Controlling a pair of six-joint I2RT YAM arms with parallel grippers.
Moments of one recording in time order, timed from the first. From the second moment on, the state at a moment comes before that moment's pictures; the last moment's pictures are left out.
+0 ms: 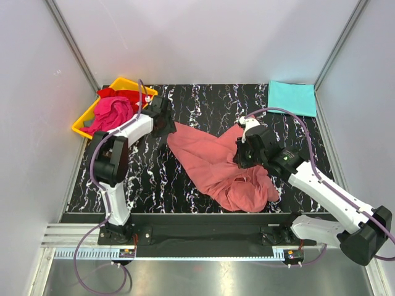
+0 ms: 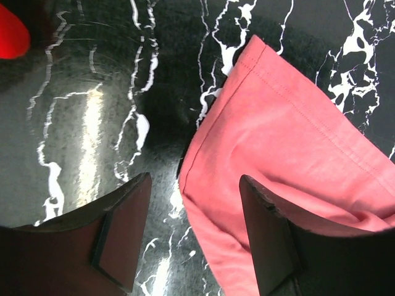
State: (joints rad) left arm -0.30 1.93 1.39 -0.48 -0.13 -0.55; right arm 0.70 1.11 1.03 -0.65 0.07 0.40
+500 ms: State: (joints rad) left arm -0.31 1.98 1.33 -0.41 -0.13 -0.56; right arm 0.70 1.09 1.01 -0.66 0.07 0.42
